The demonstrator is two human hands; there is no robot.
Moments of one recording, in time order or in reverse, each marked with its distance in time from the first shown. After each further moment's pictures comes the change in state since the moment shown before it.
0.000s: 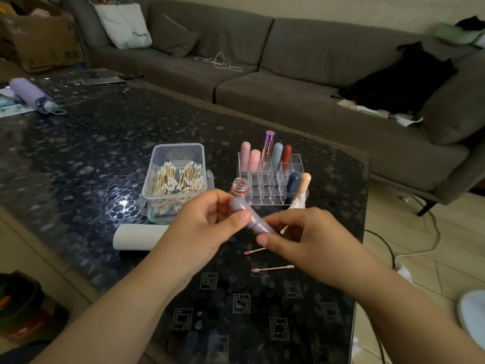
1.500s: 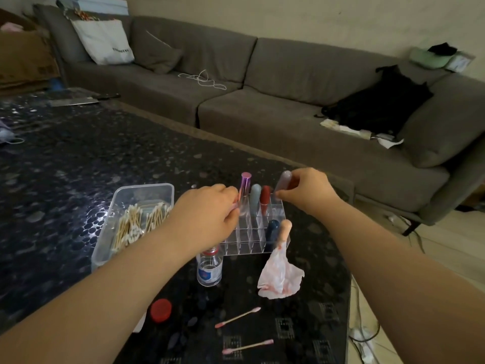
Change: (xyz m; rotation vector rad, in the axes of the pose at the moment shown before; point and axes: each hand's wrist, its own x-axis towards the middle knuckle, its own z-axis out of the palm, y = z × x) left_hand 0.139 0.023 0.019 1.332 -0.133 0.381; right_hand 0.163 0.082 -0.089 -0.164 0.231 0.382
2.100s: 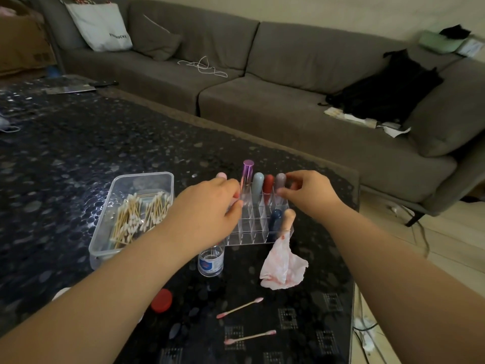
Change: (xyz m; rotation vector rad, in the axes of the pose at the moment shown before) left_hand -0.009 0.003 0.009 -0.100 0.047 -0.052; right_hand 0.000 0.020 0.024 0.040 0.023 0.022
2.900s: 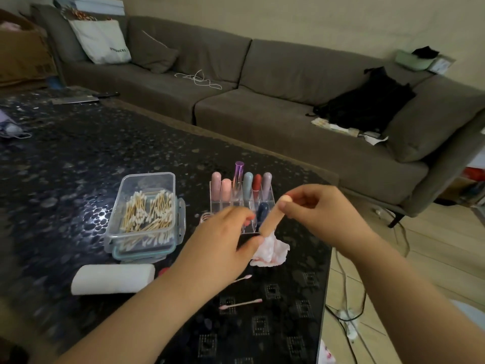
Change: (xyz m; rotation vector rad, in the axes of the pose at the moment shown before) left_hand -0.071 0.056 -0.015 -0.353 0.004 -0.028; right_hand -0.129 -0.020 -0.056 0.214 -0.032 -0.135
